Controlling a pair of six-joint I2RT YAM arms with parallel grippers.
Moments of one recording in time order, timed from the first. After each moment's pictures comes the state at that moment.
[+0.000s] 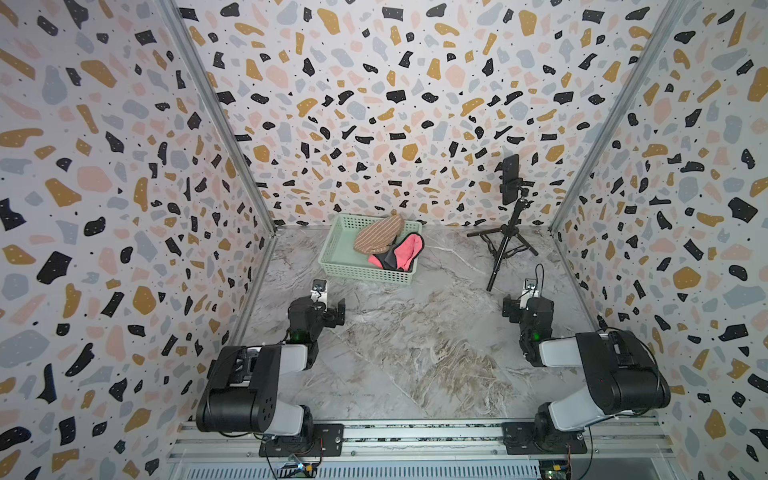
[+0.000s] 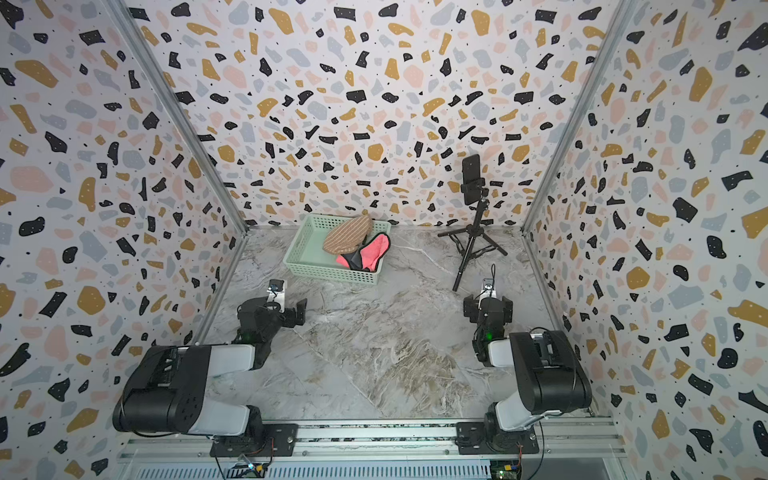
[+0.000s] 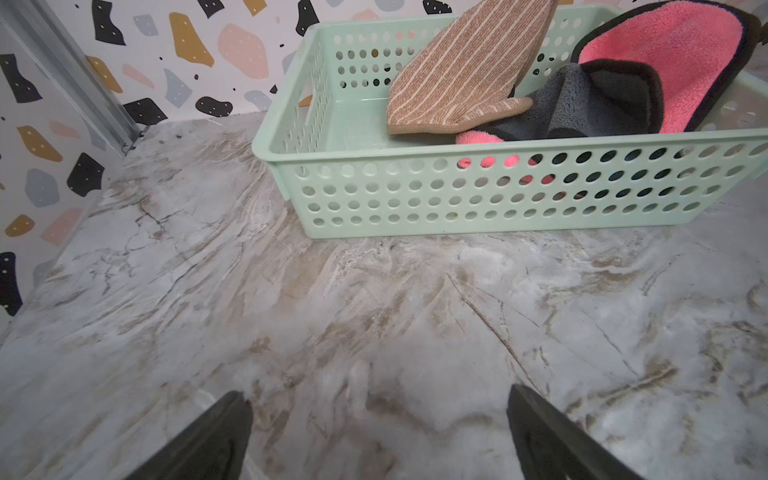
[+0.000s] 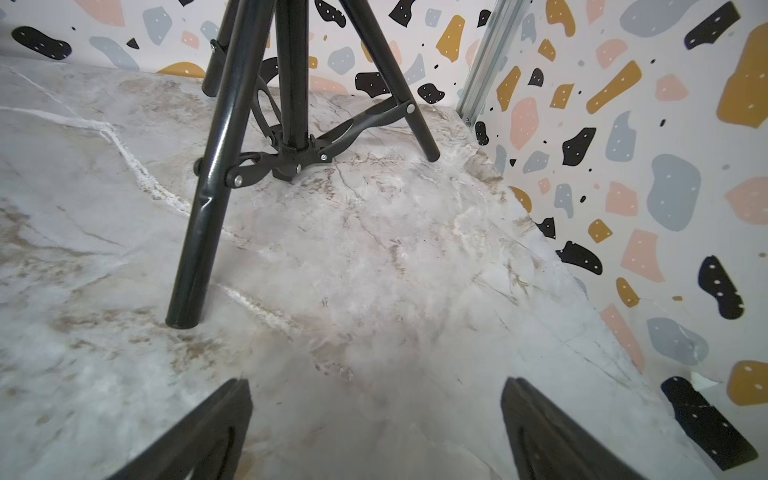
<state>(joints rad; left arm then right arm) -0.01 1.44 0.32 0.70 0.12 0.10 0.09 1.53 0.33 0.82 0.31 -0.07</state>
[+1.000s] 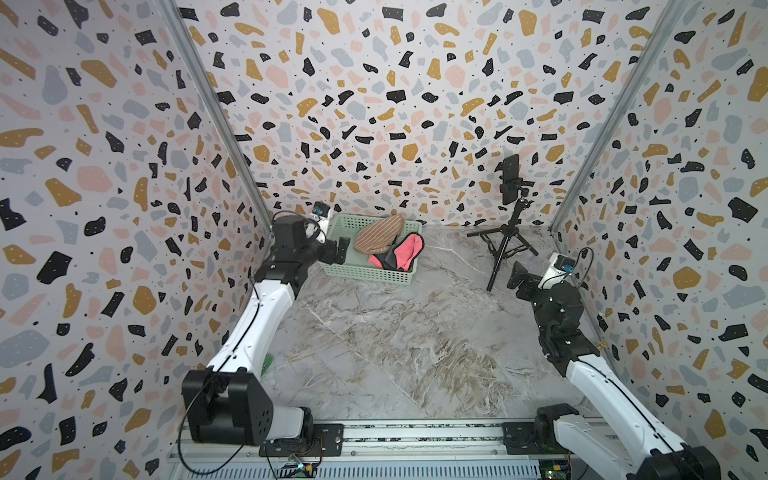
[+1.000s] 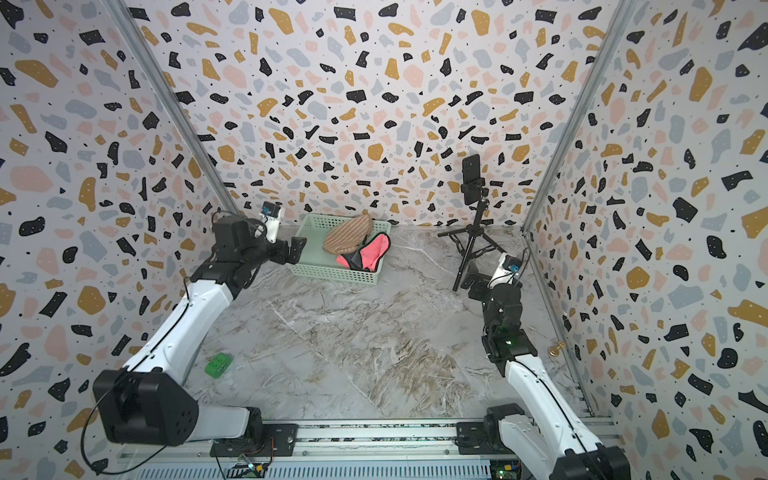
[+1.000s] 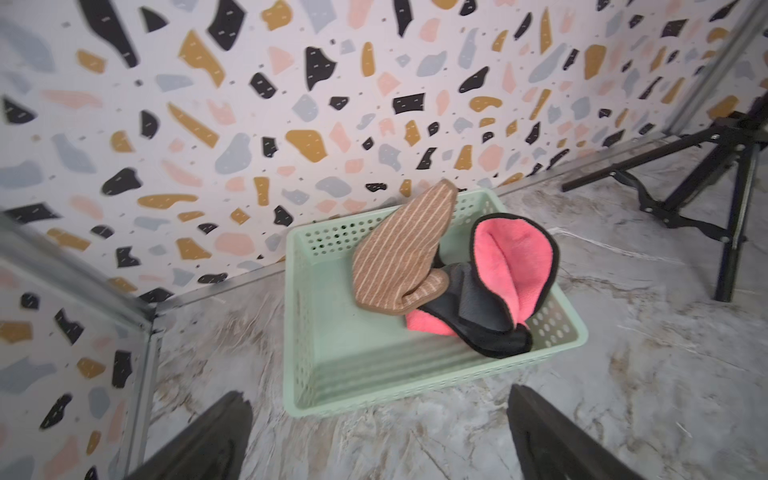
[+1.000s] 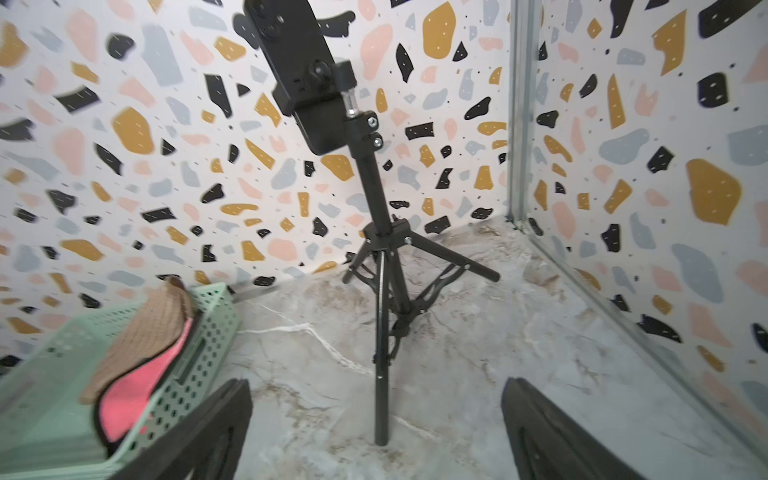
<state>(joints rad) -0.11 1.46 1.35 -0.36 0.25 0.22 0.19 0.92 0.55 0.22 0.19 0.33</state>
